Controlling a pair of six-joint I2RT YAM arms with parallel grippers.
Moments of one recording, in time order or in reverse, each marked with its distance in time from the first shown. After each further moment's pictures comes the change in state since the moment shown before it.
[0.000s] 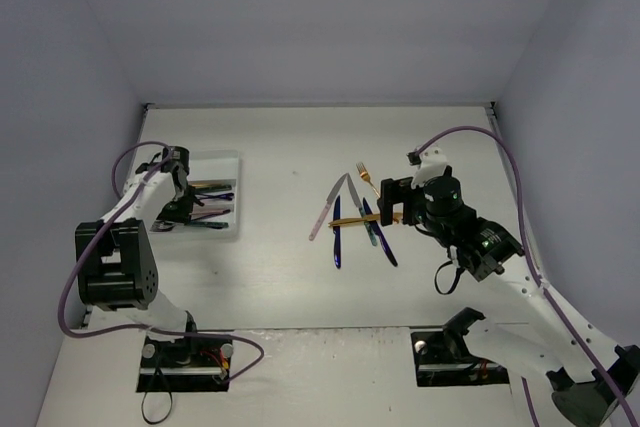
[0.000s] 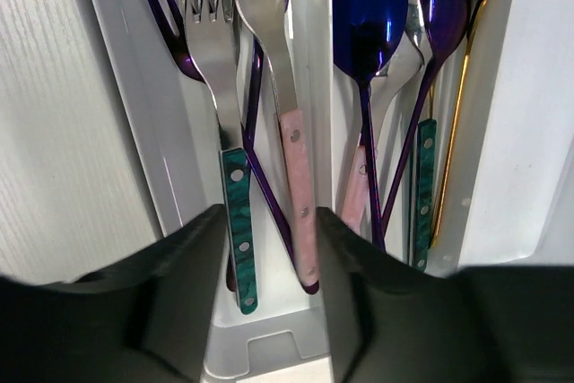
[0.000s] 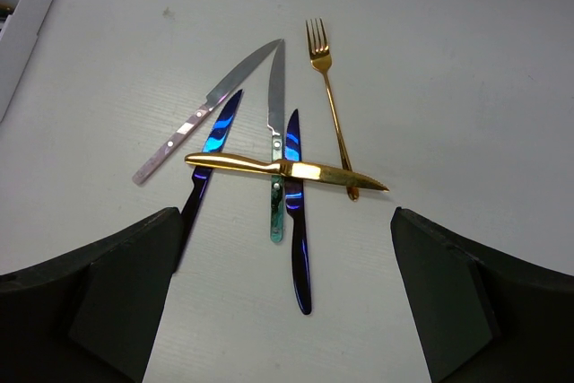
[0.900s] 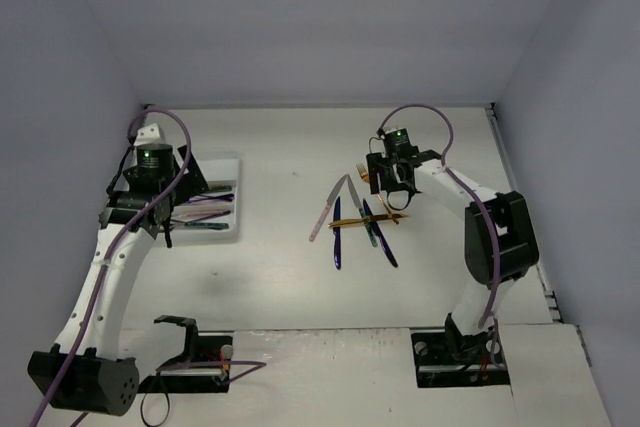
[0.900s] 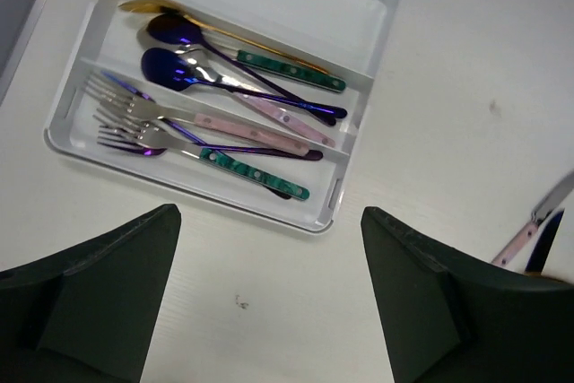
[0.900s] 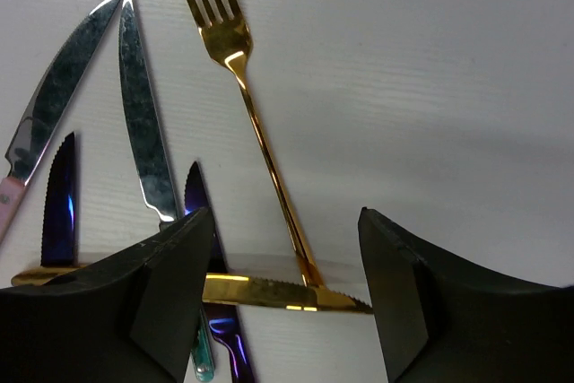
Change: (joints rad) left arm -0.151 -0.533 0.035 0.037 0.095 1.063; right arm -0.258 0.881 0.317 0.073 -0.148 -0.049
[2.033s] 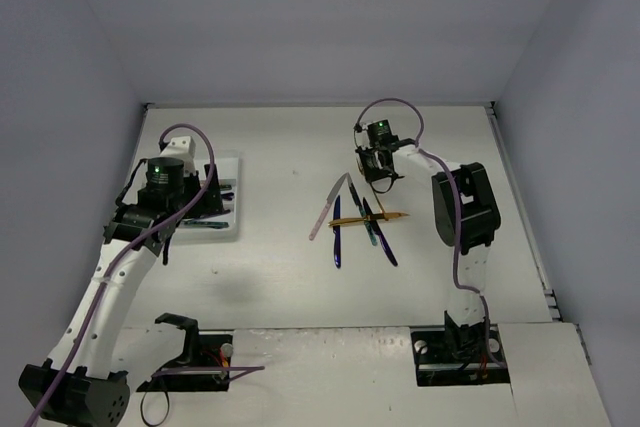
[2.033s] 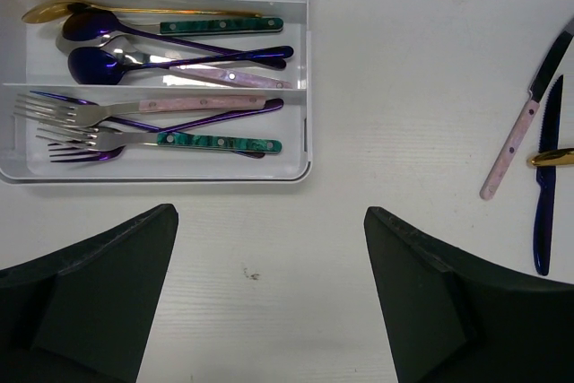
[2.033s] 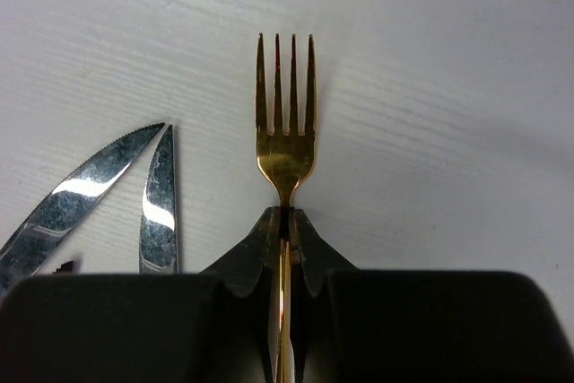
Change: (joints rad) left arm -0.101 -0.093 -0.093 0.008 0.137 0.195; right arm -0.005 0.335 0.250 0.069 -0.109 -0.146
